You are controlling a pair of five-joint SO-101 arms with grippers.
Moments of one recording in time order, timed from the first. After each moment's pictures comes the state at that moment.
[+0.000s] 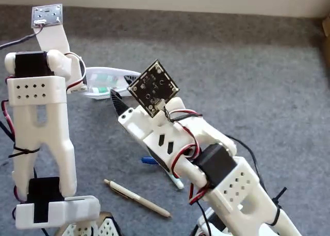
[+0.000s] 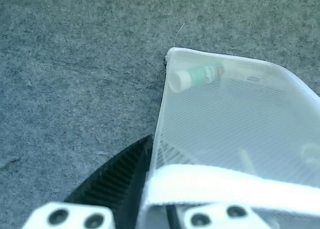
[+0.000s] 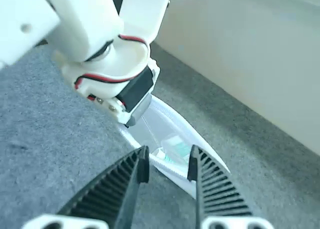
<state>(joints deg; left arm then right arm) -13.8 -6.4 -13.8 97.6 13.1 -45.9 -45.6 22.8 49.0 10.2</state>
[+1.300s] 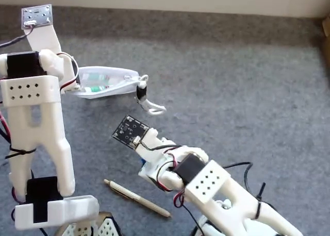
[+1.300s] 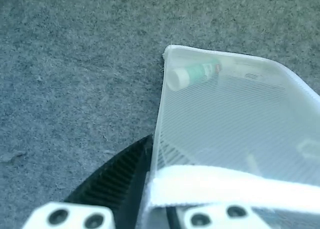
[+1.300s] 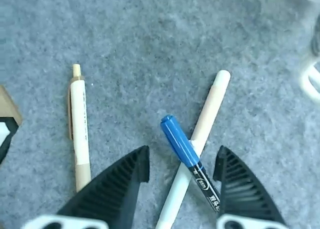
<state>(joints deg) -16.1 -6.3 -13.8 97.6 13.1 -49.2 -43.2 54.2 58.0 15.4</state>
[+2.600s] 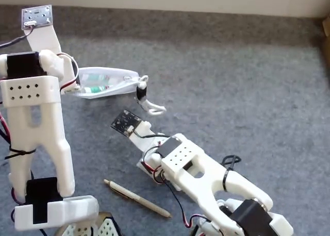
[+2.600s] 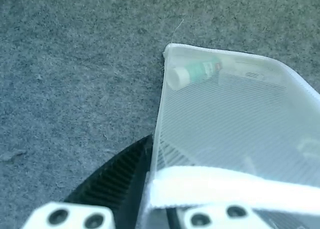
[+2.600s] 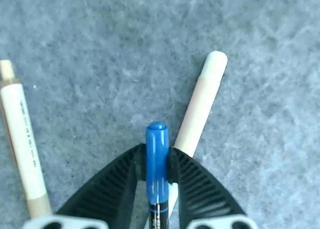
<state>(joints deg) -16.1 -6.3 -13.2 97.6 13.1 -45.6 -17.5 50.9 44.5 15.6</state>
